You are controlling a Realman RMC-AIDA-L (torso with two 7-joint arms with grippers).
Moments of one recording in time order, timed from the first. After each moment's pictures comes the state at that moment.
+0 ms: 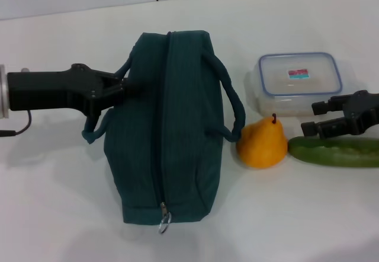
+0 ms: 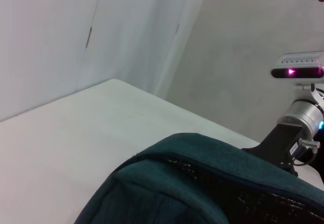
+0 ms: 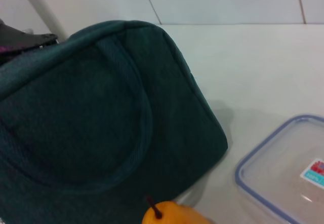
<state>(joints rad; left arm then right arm) -1.00 -2.07 2.85 -0.62 -0.18 1.82 -1.36 0.45 1.93 -0.73 -0.76 -2.10 -1.61 1.69</state>
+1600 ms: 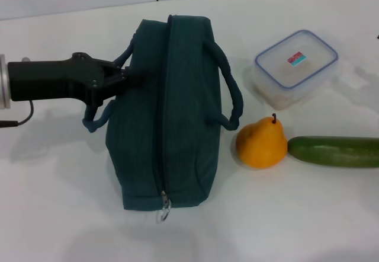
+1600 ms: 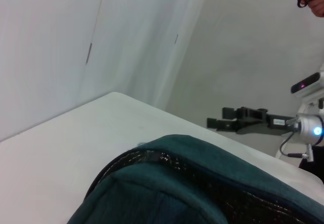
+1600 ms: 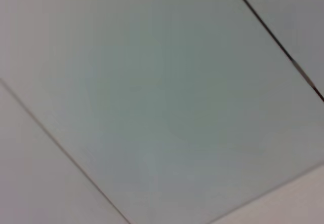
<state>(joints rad) -1.01 -2.07 2.85 -0.62 -0.20 1.82 -1.35 0.35 1.90 -0.15 -0.32 -1.82 -1.47 1.54</state>
